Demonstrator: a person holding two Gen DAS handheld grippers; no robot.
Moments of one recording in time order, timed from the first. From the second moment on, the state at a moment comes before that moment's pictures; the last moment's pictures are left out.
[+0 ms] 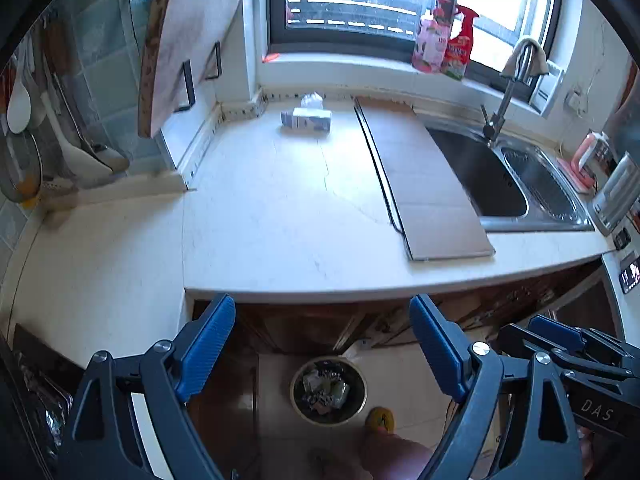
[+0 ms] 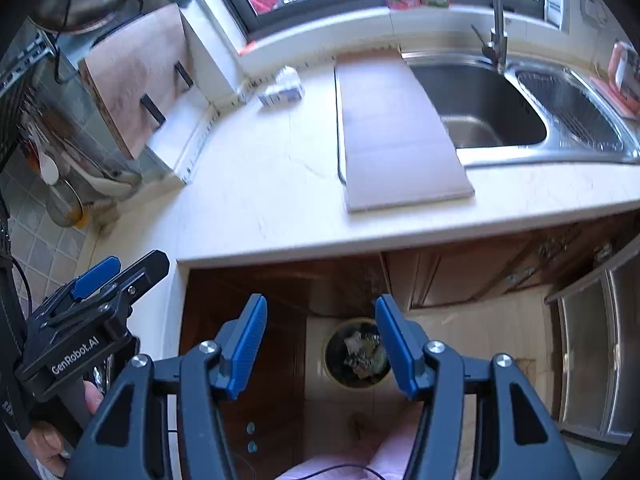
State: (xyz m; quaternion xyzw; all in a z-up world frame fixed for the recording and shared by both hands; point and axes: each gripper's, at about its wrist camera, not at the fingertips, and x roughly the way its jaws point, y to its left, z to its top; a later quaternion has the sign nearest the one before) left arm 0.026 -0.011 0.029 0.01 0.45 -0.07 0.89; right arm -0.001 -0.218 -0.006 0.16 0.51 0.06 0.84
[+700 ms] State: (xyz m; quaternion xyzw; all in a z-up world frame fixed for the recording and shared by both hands) left arm 0.243 -0.035 0.059 -0.02 0.46 -0.02 0.89; right arm 0.217 -0.241 0.036 0.13 0.48 0.16 0.85
